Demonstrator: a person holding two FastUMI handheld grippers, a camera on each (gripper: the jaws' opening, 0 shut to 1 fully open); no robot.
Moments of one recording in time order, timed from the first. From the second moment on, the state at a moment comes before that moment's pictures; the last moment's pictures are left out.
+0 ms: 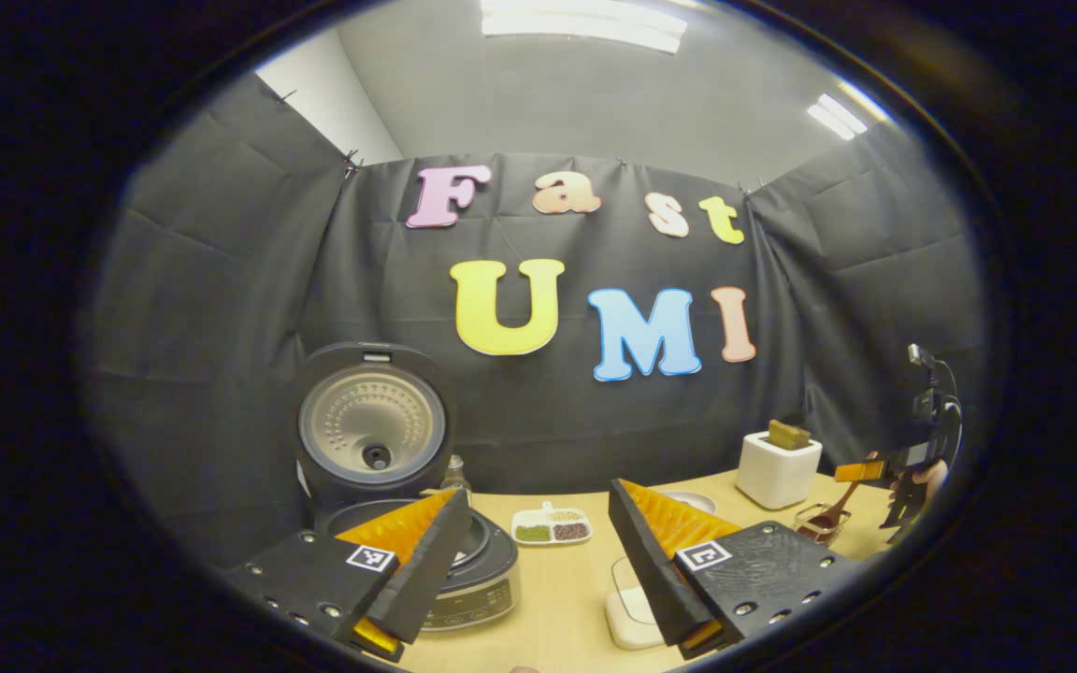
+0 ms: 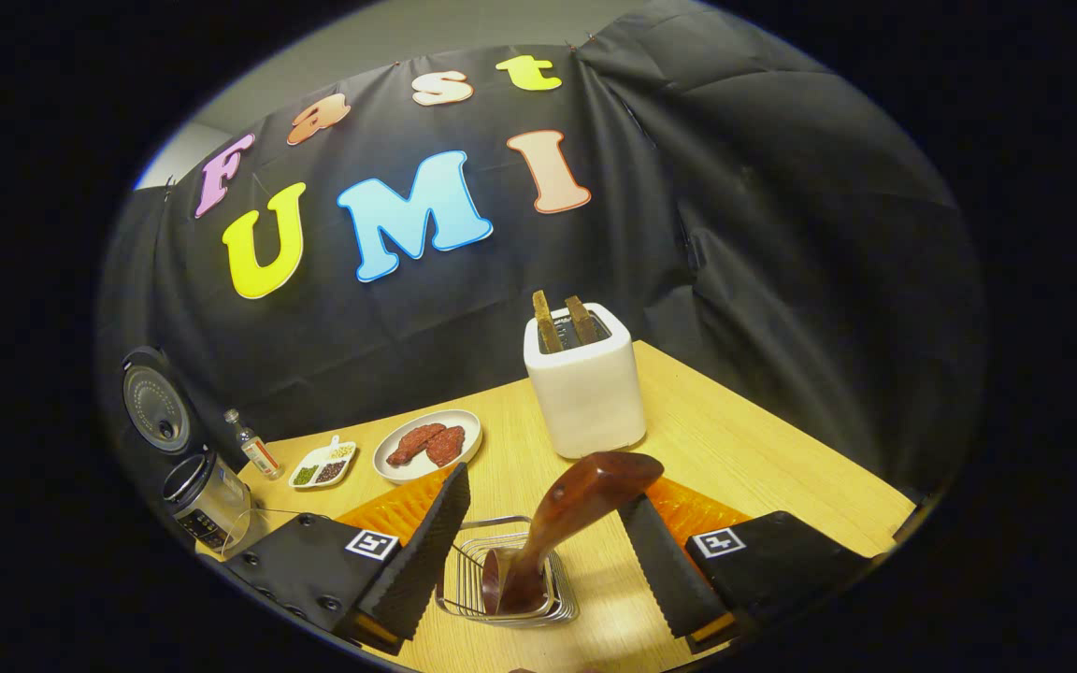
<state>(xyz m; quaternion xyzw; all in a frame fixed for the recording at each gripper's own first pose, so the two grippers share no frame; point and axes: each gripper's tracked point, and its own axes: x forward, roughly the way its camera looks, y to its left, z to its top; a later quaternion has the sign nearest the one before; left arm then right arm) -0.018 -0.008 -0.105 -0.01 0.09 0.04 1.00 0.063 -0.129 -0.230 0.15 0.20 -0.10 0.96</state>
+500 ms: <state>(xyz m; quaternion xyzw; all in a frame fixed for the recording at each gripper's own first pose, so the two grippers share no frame) -0.015 -0.014 -0.126 -0.06 0.11 0.03 0.99 0.089 -0.127 -0.247 0.22 0.19 -0.07 0.95</state>
